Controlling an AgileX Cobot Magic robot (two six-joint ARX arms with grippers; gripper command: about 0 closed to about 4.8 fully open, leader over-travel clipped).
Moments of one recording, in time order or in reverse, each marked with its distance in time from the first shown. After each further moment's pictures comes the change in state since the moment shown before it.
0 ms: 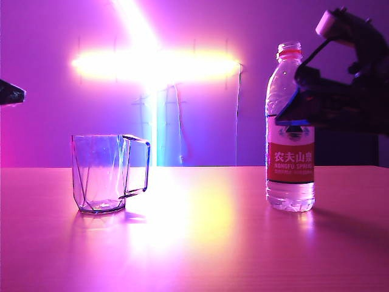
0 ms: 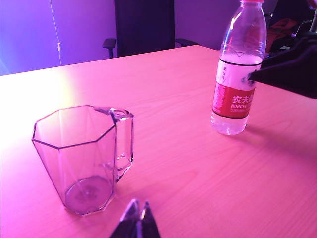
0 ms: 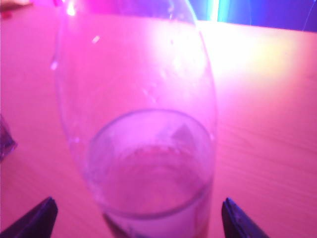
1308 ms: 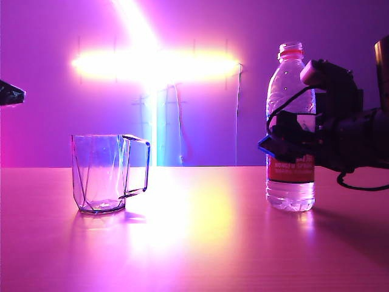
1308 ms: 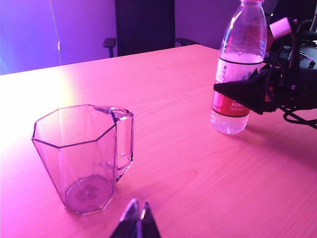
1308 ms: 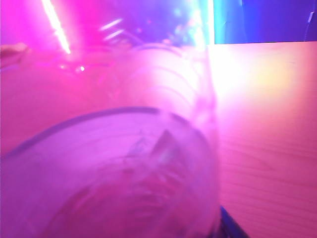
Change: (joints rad) left arm 0.001 0.000 0.000 -0.002 0.000 0.000; right arm 0.000 0.581 0.044 0.683 0.023 0.108
